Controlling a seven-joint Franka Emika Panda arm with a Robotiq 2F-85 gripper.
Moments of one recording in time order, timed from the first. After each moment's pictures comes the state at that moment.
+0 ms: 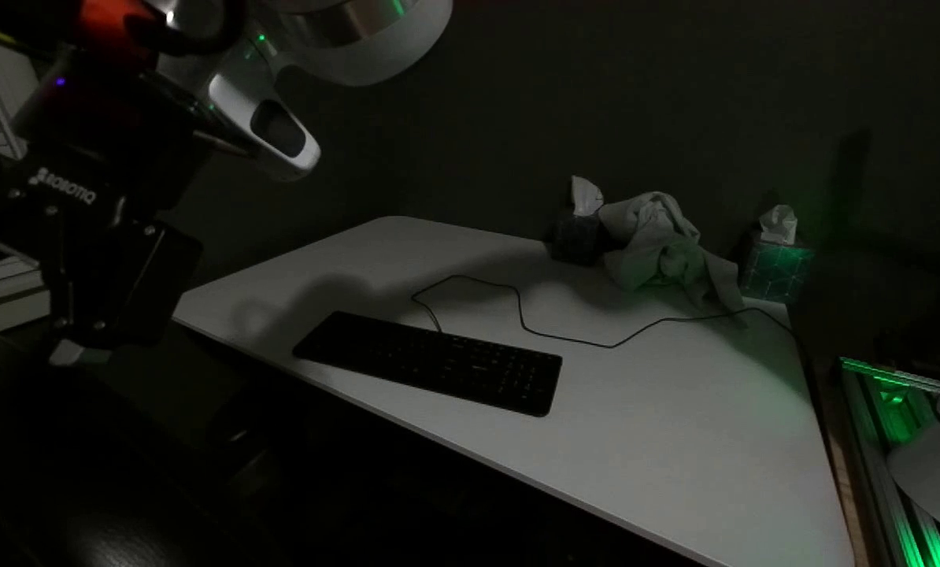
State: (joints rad) arm 0.35 0.52 0.31 -1.56 0.72 2.44 1.35
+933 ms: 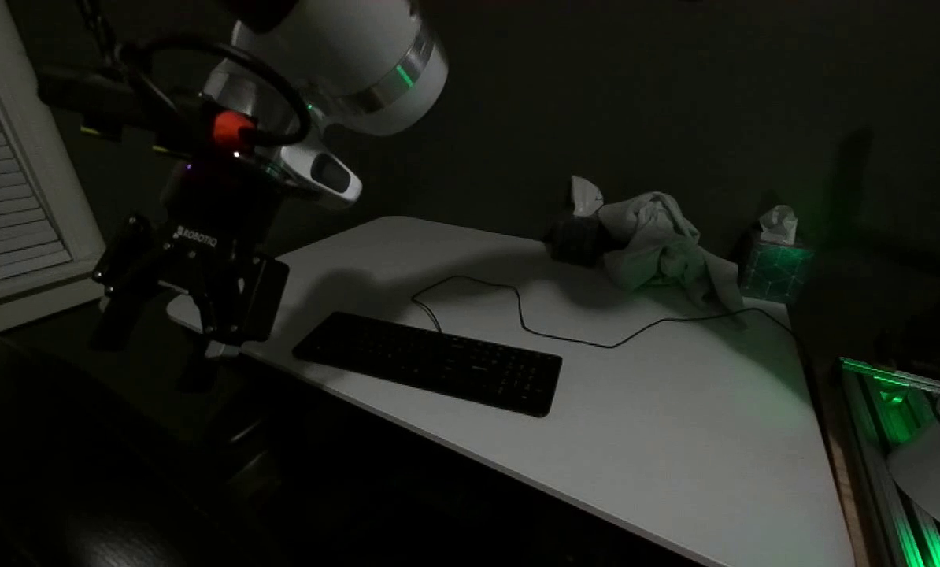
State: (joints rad) arm 0.32 0.58 0.22 -1.54 0.69 2.32 1.38
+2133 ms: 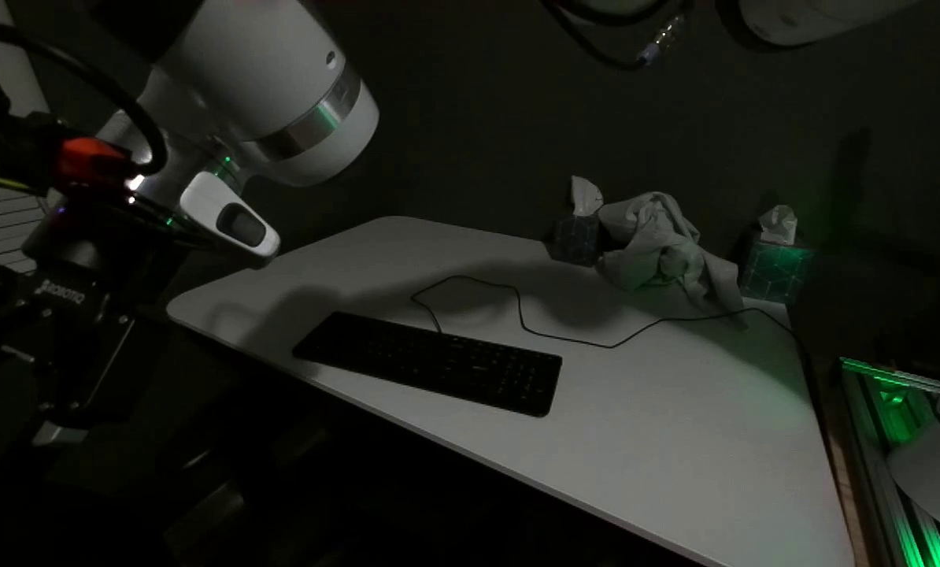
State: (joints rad) arm 0.34 0.80 0.31 -1.26 0.77 2.27 1.39
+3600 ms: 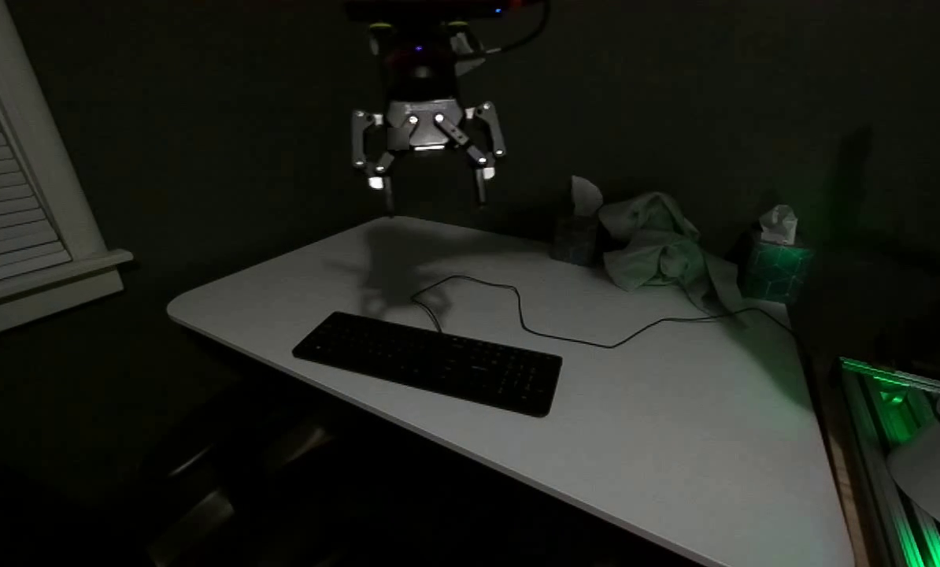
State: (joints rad) arm 0.13 0.29 0.09 -1.63 0.33 1.64 0.97
